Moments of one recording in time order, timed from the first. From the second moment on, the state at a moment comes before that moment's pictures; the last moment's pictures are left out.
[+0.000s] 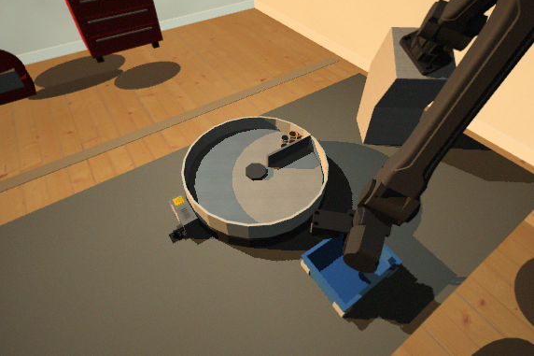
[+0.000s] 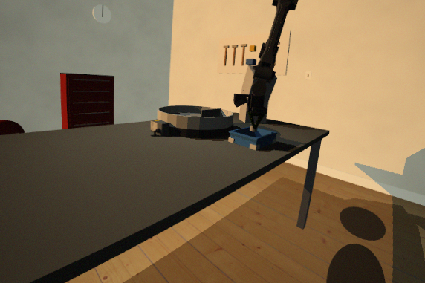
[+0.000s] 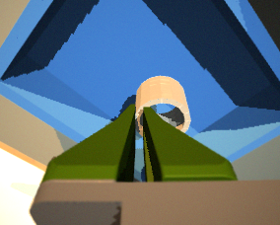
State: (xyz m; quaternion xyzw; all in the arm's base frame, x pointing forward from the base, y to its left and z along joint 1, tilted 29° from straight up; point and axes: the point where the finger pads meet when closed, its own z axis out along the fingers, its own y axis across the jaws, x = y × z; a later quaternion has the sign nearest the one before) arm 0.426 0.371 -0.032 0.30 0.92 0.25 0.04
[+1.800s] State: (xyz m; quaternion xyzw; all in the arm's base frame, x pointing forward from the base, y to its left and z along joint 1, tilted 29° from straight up) arm 0.423 0.372 -0.033 0.30 0.92 0.24 0.04
